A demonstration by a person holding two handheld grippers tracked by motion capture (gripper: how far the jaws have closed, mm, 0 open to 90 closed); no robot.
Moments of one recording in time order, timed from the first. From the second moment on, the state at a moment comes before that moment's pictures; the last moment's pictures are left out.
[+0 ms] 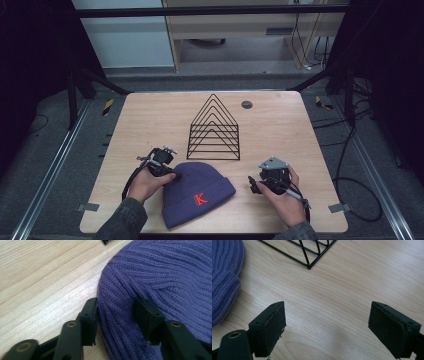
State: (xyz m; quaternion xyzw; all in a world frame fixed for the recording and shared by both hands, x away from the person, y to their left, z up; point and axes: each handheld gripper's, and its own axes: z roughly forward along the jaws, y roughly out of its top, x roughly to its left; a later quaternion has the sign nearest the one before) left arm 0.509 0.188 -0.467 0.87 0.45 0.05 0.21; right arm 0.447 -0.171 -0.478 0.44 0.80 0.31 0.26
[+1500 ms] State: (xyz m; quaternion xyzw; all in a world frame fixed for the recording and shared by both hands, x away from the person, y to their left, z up) left arm 0.438 0.171 -0.364 0.87 0.26 0.24 0.33; right arm 0.445 -0.174 -0.474 0.44 0.79 0.32 0.27
